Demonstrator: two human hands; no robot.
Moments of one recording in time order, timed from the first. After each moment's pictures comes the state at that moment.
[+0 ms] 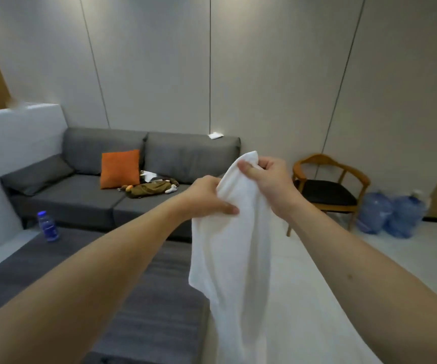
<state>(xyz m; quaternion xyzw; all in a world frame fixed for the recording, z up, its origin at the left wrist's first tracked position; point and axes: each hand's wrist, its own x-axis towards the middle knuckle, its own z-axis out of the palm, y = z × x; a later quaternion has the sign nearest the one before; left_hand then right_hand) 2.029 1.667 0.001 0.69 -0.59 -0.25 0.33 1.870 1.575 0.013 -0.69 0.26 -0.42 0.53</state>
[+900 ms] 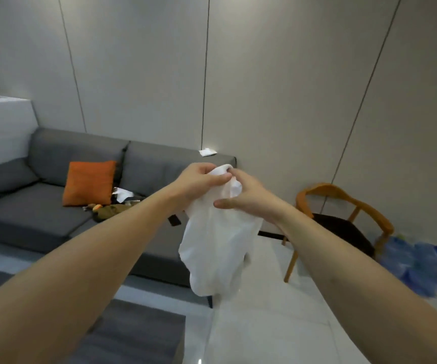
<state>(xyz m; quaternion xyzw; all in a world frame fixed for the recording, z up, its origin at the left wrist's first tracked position) 2.156 1.297 0.019 0.62 -0.51 -0.29 0.53 2.004 1.203 0.011 -0.87 0.27 -0.22 0.36</state>
